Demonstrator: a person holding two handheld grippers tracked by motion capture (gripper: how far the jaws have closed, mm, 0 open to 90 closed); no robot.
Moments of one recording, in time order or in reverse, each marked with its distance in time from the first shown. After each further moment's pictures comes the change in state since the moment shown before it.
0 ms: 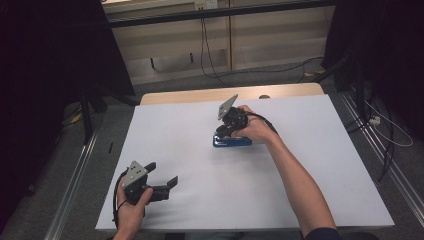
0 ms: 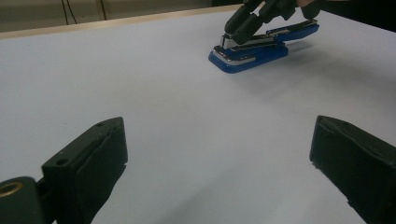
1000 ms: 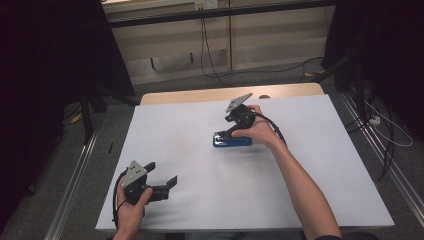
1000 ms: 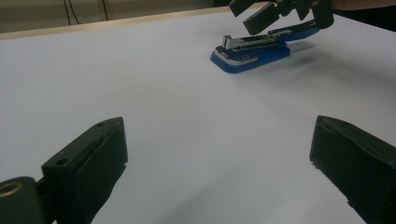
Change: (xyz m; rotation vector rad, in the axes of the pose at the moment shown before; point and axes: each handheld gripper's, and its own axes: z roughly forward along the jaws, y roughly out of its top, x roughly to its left) left arm 0.001 0.000 0.000 0.000 0.008 -0.005; right arm 0.003 -0.019 -0.013 -0.152 -0.153 0.273
